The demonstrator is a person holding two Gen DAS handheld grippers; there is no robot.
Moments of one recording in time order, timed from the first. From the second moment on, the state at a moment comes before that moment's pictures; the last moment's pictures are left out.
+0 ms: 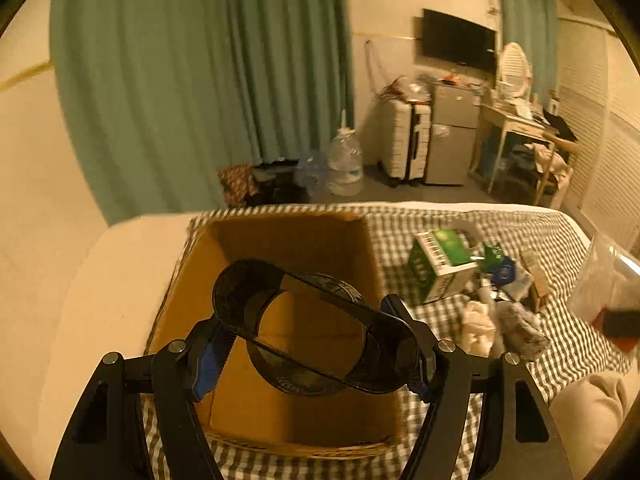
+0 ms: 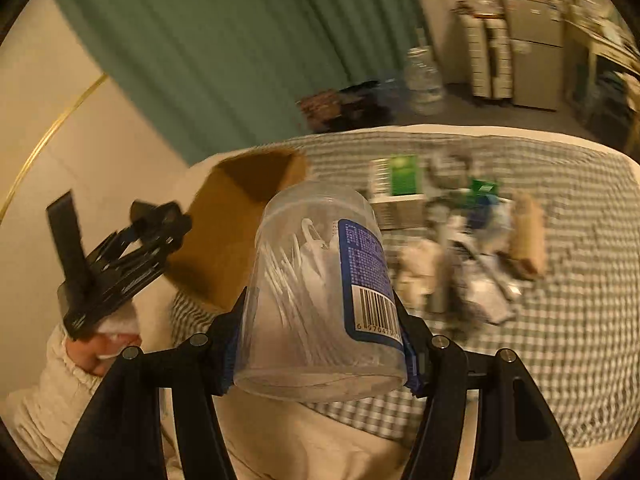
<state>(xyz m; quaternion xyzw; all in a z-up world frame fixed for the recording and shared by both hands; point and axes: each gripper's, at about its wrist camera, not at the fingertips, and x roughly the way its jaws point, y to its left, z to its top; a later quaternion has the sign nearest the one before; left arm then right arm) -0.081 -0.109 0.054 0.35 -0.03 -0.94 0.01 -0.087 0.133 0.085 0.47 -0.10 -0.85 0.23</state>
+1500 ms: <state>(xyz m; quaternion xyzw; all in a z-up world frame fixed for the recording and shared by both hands) -0.035 -0.127 0.023 0.30 -0.03 -0.95 0.02 -0.082 0.088 0.109 0.24 -0.09 -0.95 0.17</state>
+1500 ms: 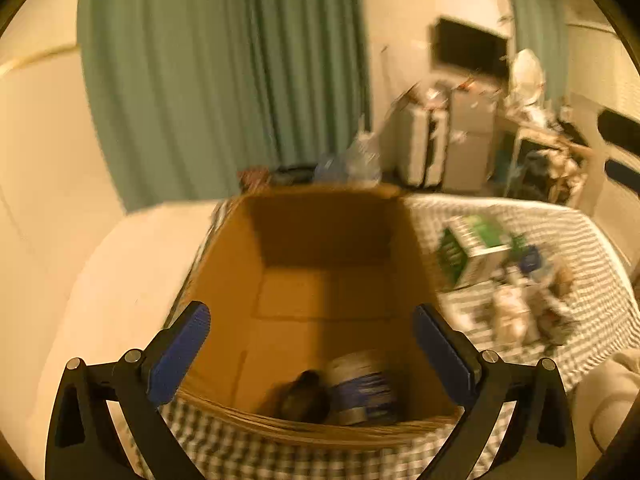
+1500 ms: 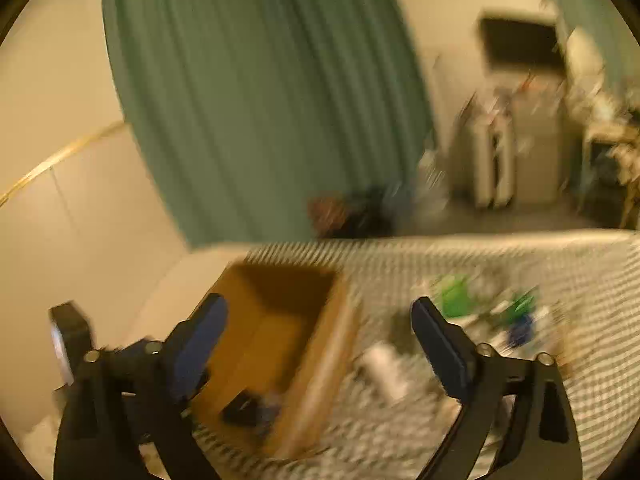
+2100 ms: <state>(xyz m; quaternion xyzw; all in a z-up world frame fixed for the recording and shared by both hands) -0.074 0.025 0.015 0.34 0.04 -0.94 -0.05 -0.011 0.293 0.111 0.18 -0.14 -0.97 0.08</state>
